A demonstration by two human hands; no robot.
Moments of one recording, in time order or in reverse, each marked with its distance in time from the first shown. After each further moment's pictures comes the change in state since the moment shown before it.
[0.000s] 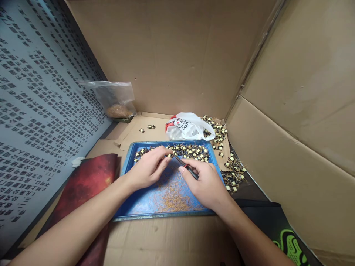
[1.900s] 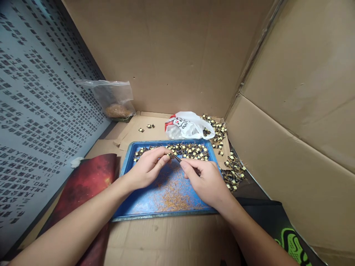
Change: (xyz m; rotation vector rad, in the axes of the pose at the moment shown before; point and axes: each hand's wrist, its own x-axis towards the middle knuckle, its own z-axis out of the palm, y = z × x) left_hand 0.003 0.004 -0.003 -0.202 -0.010 -0.082; right_hand 0.001 0.003 -0.002 0.081 -0.029 0.040
